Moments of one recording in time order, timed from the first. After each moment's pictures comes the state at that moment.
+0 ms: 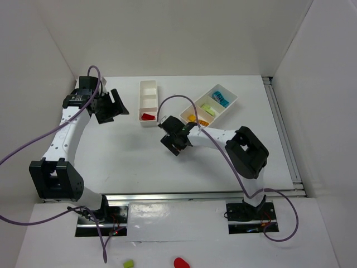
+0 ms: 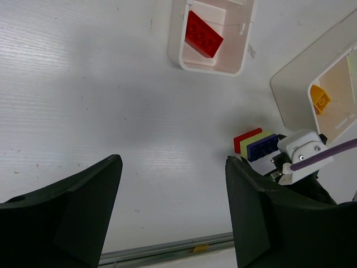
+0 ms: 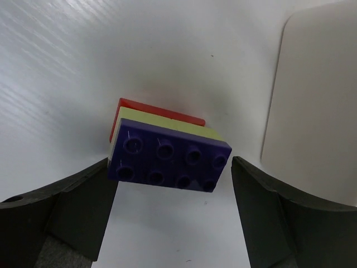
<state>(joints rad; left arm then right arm) 0.02 1.48 1.42 -0.86 0.23 -0.42 0.85 1.91 1.30 -0.48 0.29 -0.05</state>
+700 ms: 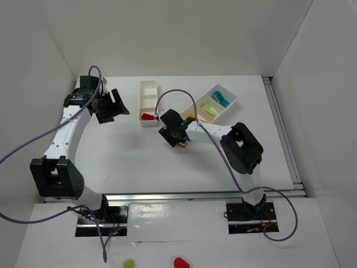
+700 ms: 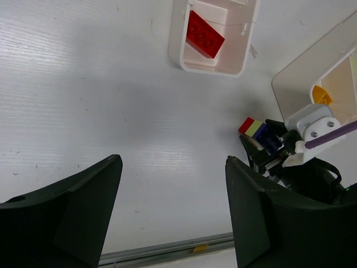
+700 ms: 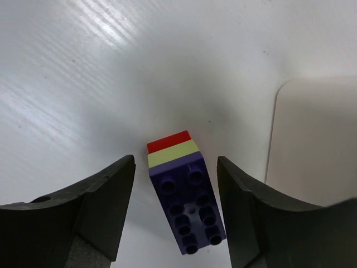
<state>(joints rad) 0.02 1.49 1.43 -0.86 0.23 -0.42 0.80 2.01 1.40 -0.38 0.21 -0.06</state>
